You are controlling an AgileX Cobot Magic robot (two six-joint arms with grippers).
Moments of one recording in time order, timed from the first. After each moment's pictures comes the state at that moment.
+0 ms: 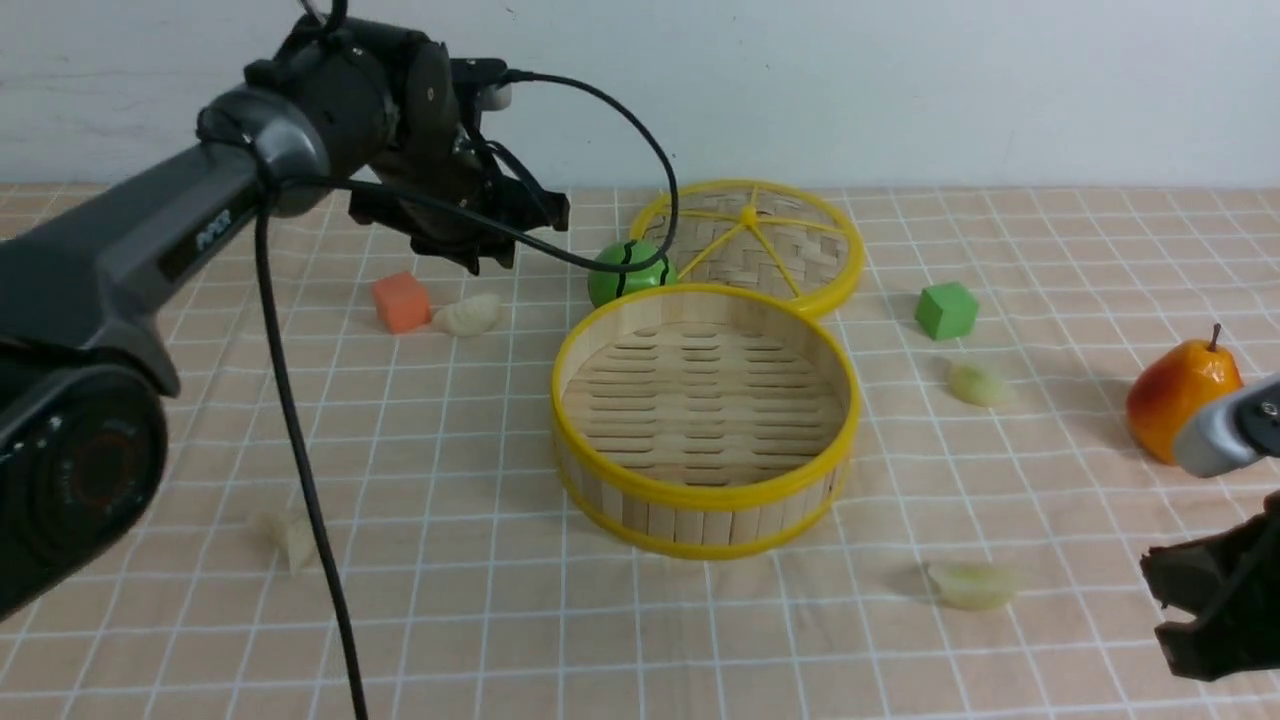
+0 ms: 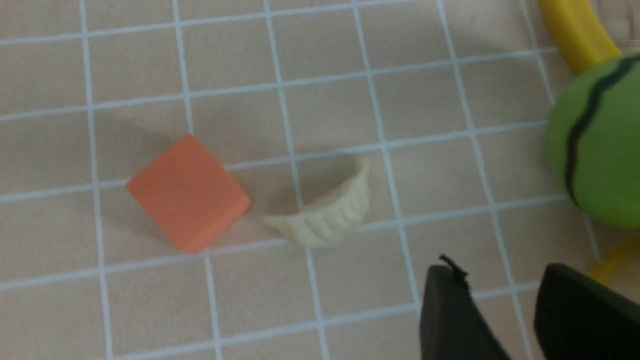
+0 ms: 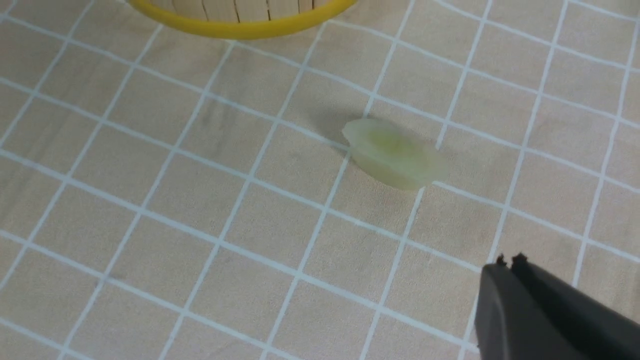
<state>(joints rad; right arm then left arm) 0.11 1.04 -0.61 0.39 0.50 -0.53 -0.28 2.30 -2.17 0.05 0.84 -0.22</state>
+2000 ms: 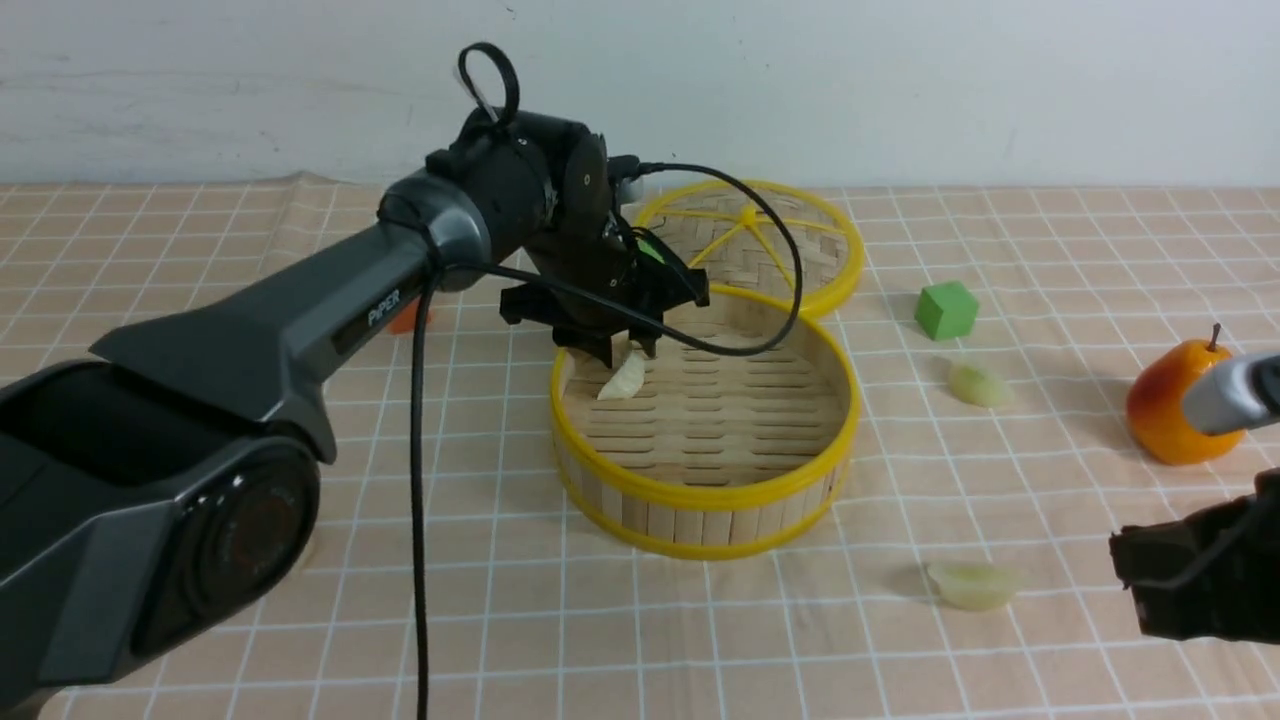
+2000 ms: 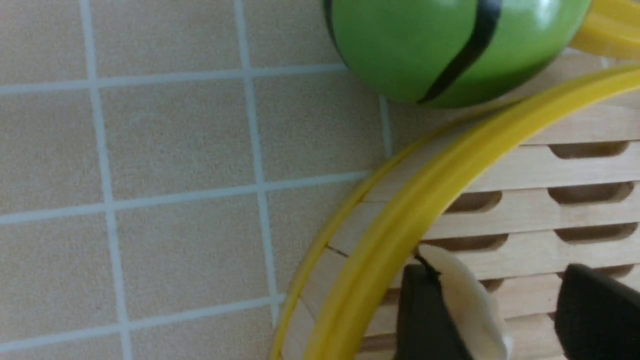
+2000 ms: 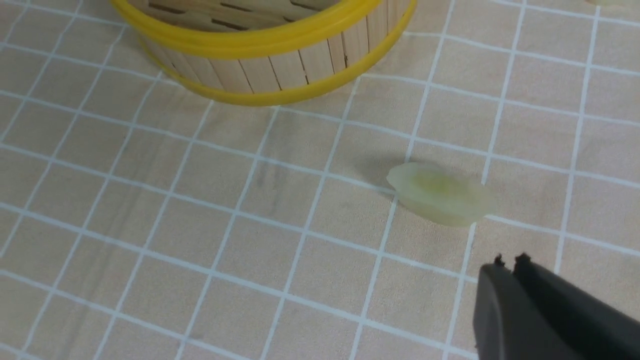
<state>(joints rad) 0.11 1.04 -0.61 0.57 0.48 -0.53 -0.45 2.40 -2.24 -0.04 0.92 -0.41</state>
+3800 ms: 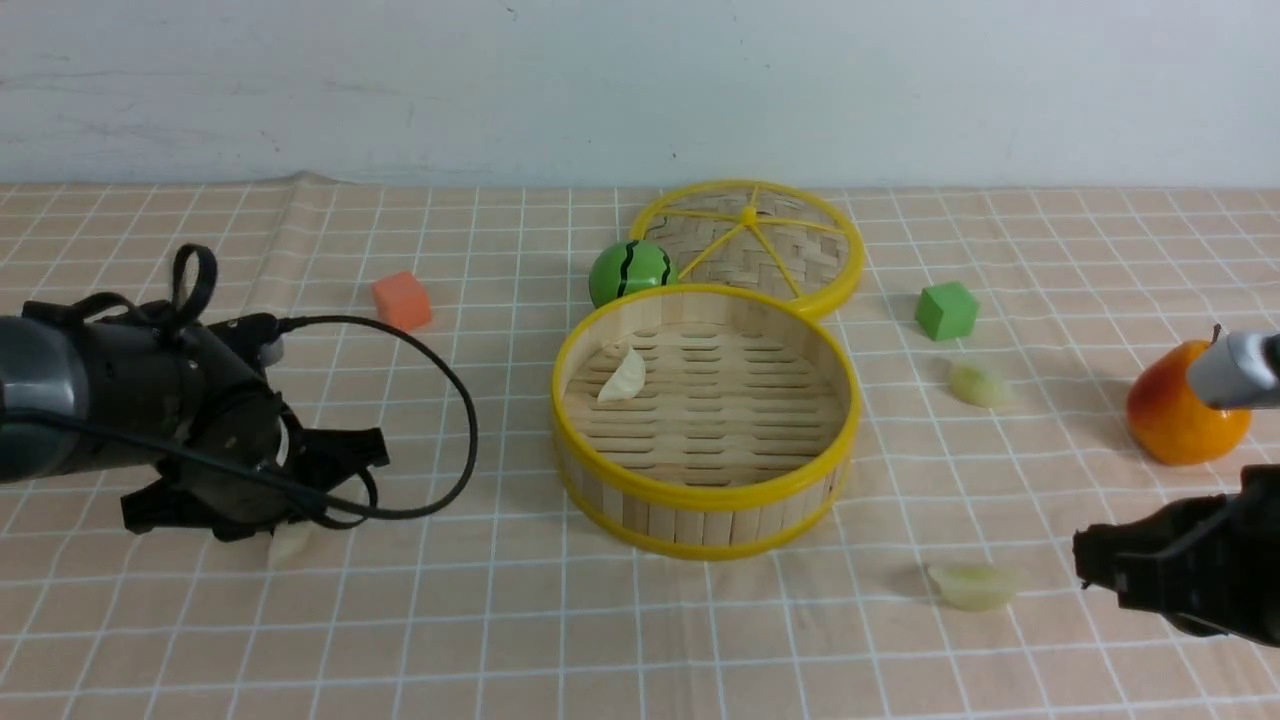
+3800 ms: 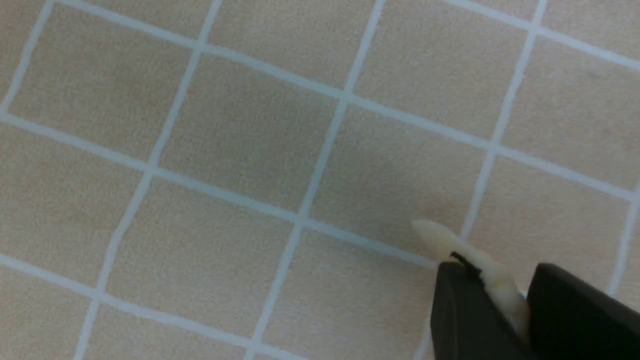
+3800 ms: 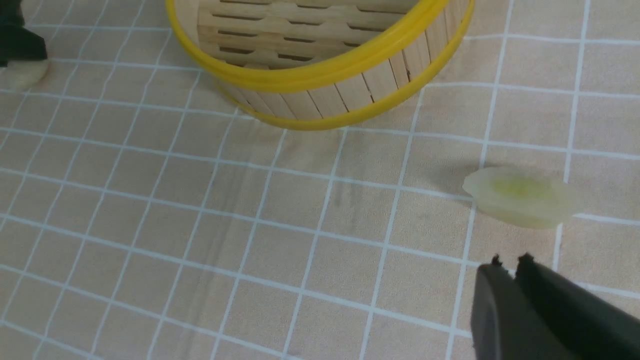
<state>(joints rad) 0.11 1.04 -0.61 0.75 0.53 -0.53 -0.24 1.76 -0.99 0.52 0.40 -1.04</state>
